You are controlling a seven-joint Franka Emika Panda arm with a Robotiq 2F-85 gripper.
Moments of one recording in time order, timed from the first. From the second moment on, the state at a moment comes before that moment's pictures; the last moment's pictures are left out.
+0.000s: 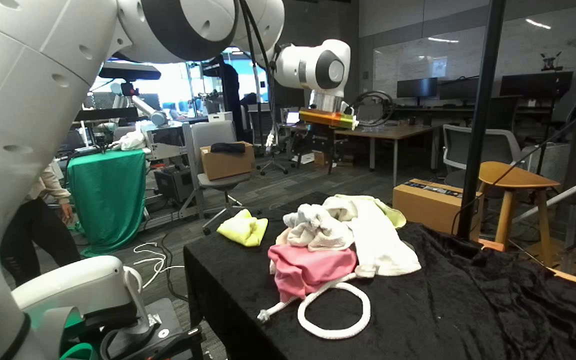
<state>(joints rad) 0.23 0.62 0.16 -1.30 0.04 1.76 -0.45</state>
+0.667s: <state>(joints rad) 0.23 0.61 0.24 -1.63 0.04 1.97 -0.43</state>
